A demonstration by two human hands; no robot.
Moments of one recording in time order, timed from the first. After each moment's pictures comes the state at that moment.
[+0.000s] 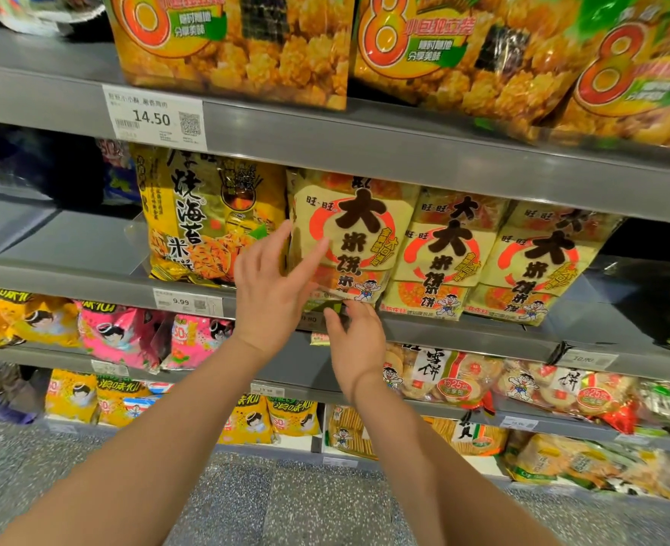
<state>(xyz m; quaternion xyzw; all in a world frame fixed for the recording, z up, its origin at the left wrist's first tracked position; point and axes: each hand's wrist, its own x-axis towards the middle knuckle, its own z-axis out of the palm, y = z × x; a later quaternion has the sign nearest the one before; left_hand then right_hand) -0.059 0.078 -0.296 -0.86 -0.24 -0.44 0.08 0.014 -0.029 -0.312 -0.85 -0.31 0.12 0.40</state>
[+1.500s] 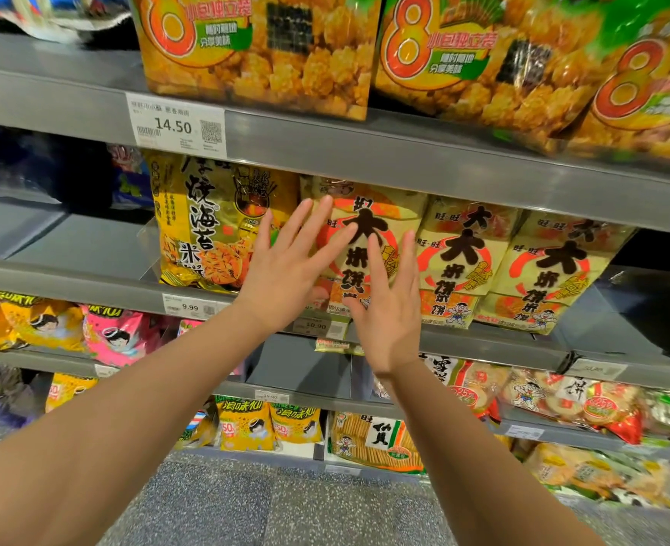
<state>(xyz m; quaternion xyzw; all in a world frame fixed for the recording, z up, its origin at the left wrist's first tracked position) -0.058 0.099 -0.257 -0.93 -0.18 -0.27 0.18 0.040 -0.028 -0.282 -0.83 -0.45 -0.14 0.29</state>
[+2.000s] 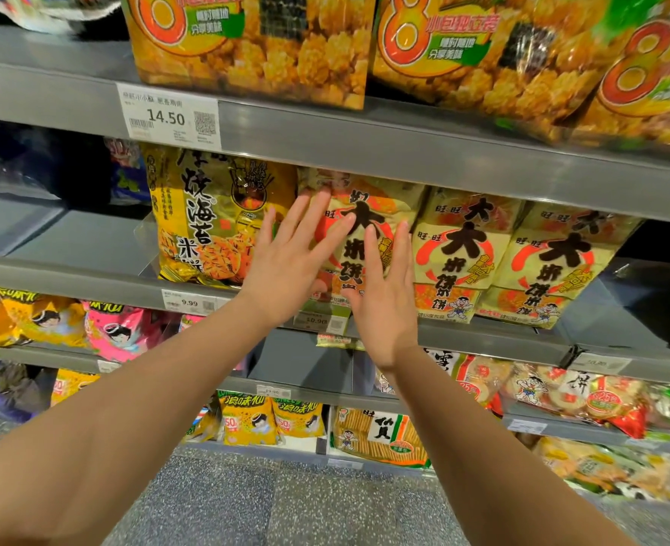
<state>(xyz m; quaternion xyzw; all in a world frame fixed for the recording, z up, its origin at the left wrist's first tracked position) -0.052 0.100 -0.260 -0.94 -0.19 -0.25 0.14 0.043 -0.022 -0.278 -0.84 -0.47 -0.09 0.26</state>
